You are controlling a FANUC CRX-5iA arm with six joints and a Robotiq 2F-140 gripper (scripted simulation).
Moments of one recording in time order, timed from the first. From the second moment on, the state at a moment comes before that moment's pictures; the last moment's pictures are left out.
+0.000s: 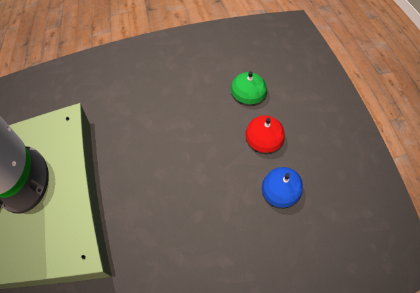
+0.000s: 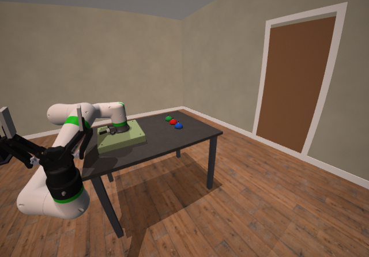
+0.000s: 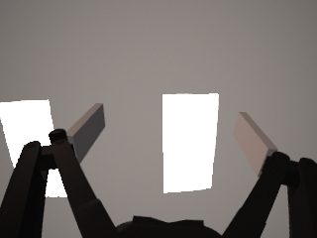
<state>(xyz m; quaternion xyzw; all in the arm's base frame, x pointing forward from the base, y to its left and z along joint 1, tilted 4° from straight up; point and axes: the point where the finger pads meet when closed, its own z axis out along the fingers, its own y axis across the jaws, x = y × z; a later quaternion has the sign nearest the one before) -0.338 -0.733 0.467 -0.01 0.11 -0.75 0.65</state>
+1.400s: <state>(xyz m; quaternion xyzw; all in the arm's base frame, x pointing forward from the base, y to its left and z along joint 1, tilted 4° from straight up) -0.159 -0.908 0.478 0.20 0.16 -0.57 0.78</state>
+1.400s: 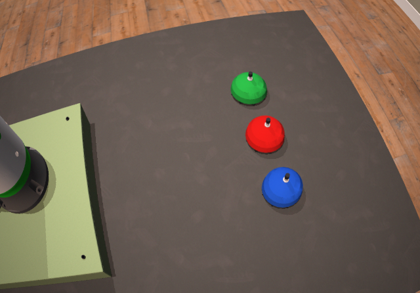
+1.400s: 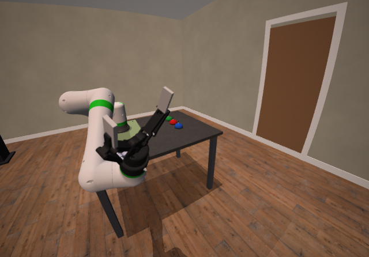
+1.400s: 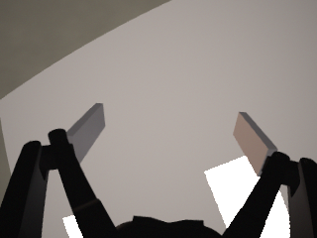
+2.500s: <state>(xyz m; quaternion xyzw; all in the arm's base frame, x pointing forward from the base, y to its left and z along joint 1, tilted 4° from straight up) 0.300 -1.001 0.369 0.54 0.31 -0.18 0.76</state>
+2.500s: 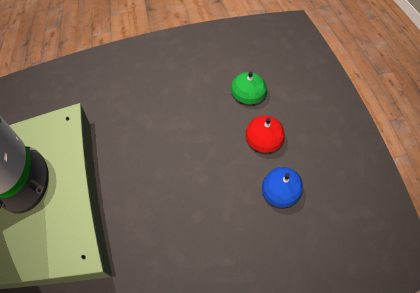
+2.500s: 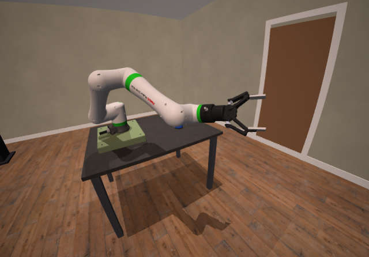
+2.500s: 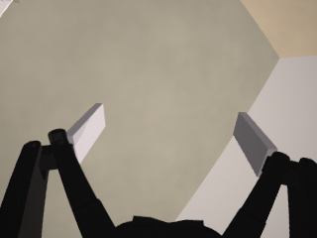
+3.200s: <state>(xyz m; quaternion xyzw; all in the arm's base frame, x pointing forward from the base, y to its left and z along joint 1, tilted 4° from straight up) 0.556 -0.889 0.269 0.66 0.38 -0.04 0.65</state>
